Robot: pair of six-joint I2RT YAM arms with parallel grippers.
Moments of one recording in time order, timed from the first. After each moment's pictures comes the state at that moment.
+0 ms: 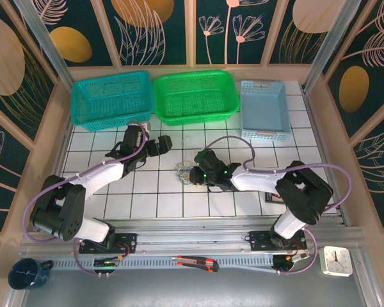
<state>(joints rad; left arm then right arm) -0.40 1.44 0.73 0.04 0.11 -0.61 0.91 1.60 0.78 -0.07 0.00 0.84</state>
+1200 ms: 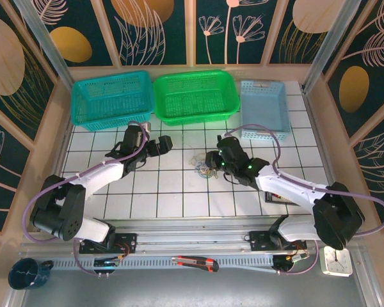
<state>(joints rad) -0.40 1.44 0.73 0.04 0.12 -0.61 0.76 1.28 0.74 -0.16 0.07 0.70</state>
